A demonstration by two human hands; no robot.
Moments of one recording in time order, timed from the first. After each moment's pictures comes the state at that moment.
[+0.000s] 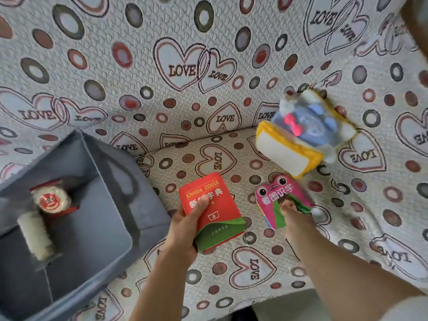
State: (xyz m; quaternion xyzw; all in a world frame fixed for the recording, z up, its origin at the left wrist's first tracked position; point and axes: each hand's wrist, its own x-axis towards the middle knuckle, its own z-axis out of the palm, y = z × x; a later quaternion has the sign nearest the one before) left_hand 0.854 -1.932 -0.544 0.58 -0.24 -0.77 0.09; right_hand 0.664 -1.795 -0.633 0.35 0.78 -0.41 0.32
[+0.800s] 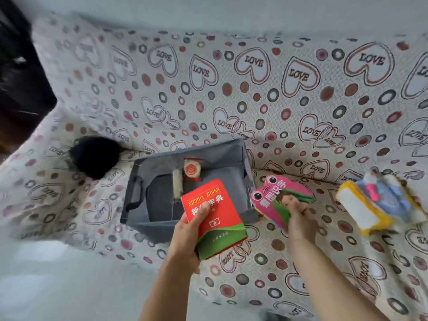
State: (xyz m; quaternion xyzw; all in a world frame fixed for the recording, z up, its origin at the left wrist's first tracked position) left_hand 1.102 -1.889 -0.338 0.57 -0.17 -0.73 0.34; right_hand 0.888 -1.869 -0.383 -0.01 0.77 -0.52 0.37
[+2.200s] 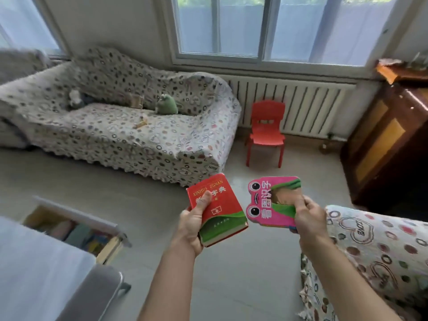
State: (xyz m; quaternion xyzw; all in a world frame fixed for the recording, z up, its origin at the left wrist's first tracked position) left_hand 1.790 -1.640 -0.210 0.50 0.23 -0.21 0.81; right_hand 1.754 -1.861 -0.212 -0.65 0.33 -0.13 0.67
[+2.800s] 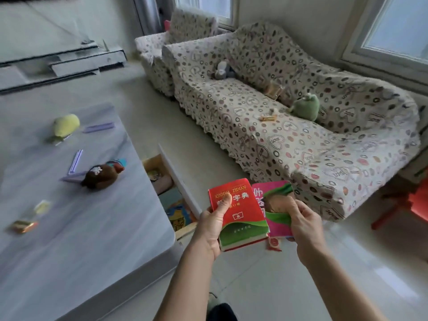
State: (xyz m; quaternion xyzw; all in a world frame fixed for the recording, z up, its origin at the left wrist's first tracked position) left_hand 1.930 -1.410 -0.257 0.48 0.38 -0.01 0.79; right_hand 2.008 -1.576 -0.241 -0.71 0.08 0.14 0.68
